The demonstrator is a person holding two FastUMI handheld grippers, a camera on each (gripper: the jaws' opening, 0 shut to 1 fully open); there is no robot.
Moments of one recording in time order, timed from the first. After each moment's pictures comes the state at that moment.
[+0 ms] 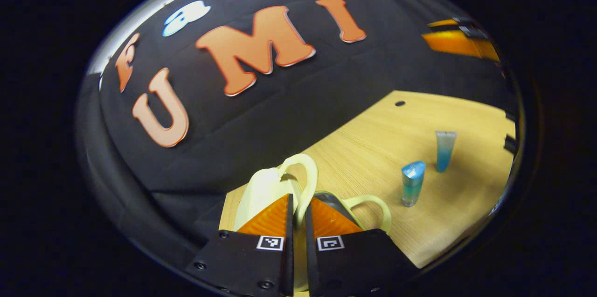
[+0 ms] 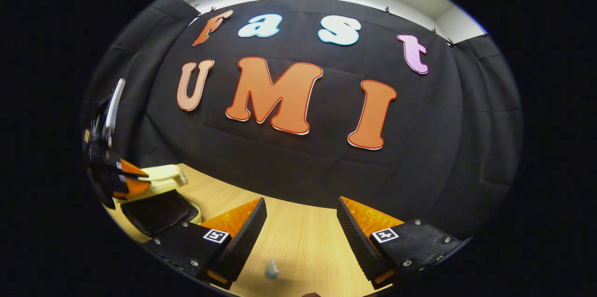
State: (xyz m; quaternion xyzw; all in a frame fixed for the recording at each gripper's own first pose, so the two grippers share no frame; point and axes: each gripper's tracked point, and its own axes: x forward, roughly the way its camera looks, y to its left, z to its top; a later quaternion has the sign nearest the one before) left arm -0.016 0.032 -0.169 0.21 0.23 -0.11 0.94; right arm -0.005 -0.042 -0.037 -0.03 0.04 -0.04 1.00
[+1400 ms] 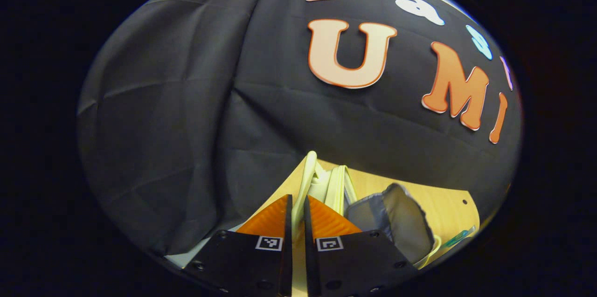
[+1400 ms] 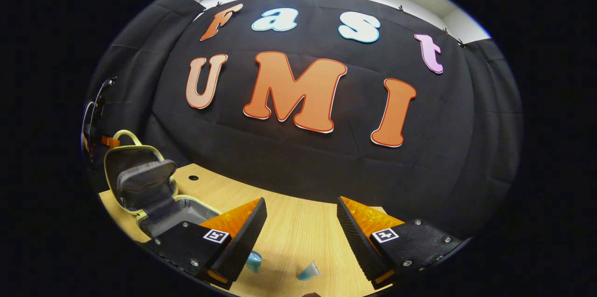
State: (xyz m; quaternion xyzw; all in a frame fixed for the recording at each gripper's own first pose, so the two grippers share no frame) left arm -0.012 0.414 -0.206 -0.11 0.26 0.16 0.94; right arm 0.008 0.031 -0.031 -0.03 0.07 -0.04 1.00
